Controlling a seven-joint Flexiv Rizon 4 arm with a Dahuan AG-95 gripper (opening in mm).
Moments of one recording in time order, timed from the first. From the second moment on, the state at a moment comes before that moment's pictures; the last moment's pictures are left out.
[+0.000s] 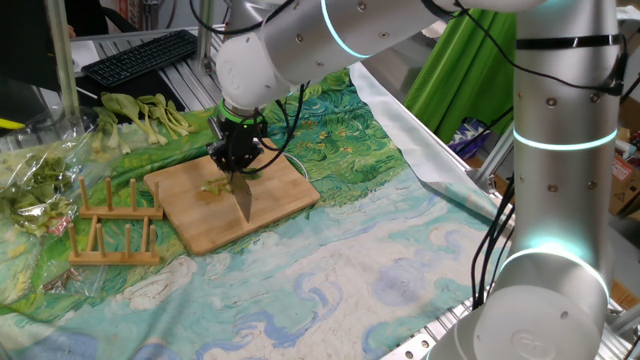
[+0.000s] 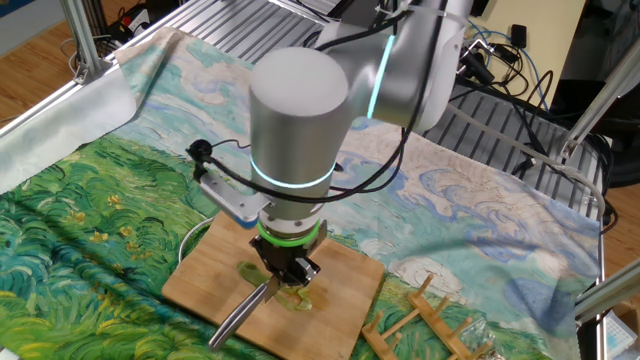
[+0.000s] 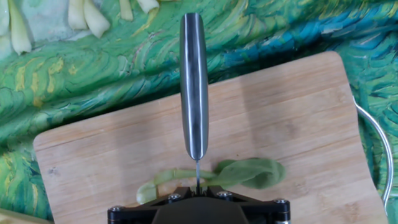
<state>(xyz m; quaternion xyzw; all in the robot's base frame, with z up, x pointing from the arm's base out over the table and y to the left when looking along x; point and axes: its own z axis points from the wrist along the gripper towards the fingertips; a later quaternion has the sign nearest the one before) 0.614 0.077 0.034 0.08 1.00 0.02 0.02</state>
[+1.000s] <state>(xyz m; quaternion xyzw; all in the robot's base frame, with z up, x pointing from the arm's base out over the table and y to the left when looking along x) 0.606 0.082 0.034 0.09 1.00 0.01 0.02</state>
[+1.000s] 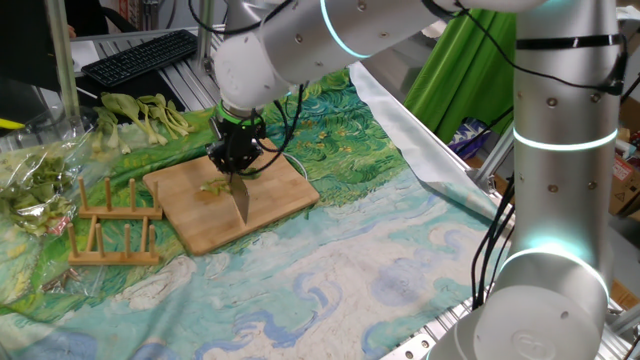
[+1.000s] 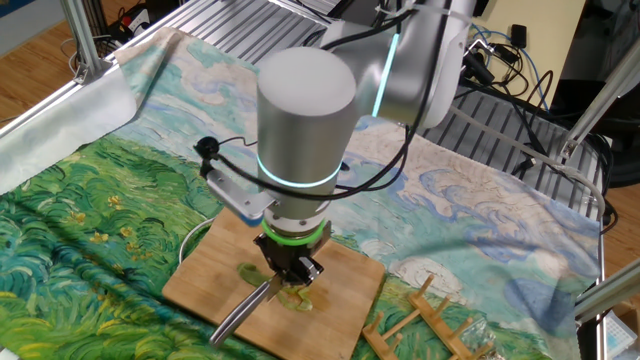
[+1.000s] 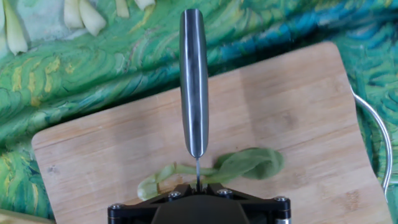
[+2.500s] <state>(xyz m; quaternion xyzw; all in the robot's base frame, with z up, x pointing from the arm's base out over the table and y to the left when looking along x) 0.600 0.086 0.037 0.10 0.99 0.02 0.03</state>
